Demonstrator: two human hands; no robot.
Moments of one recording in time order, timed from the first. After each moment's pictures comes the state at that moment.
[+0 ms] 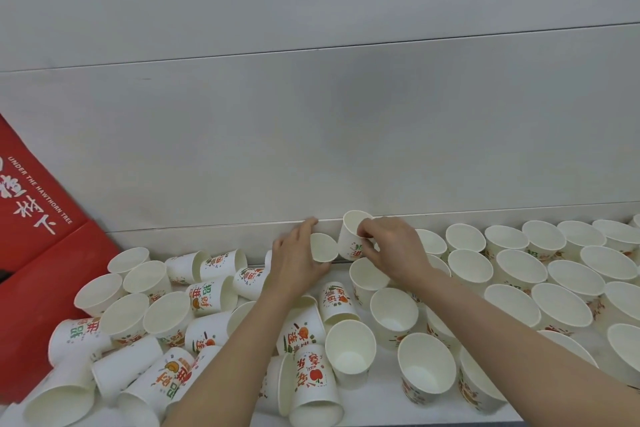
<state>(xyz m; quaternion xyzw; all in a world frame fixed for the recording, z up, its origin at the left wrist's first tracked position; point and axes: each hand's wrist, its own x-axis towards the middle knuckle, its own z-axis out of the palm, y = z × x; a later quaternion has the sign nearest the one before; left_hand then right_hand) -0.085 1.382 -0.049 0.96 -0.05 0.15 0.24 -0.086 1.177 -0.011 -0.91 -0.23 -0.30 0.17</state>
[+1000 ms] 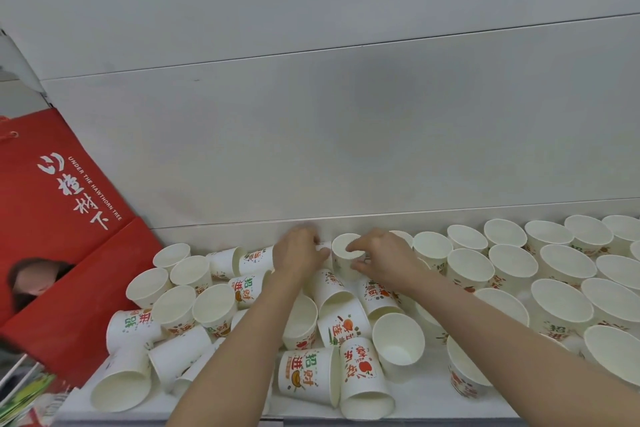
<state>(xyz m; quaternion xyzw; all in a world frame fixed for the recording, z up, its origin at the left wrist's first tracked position) -0.085 1.438 -0.028 0.98 0.05 0.09 0.16 -0.100 1.248 -0.017 -0.95 -0.25 -0.09 0.17</state>
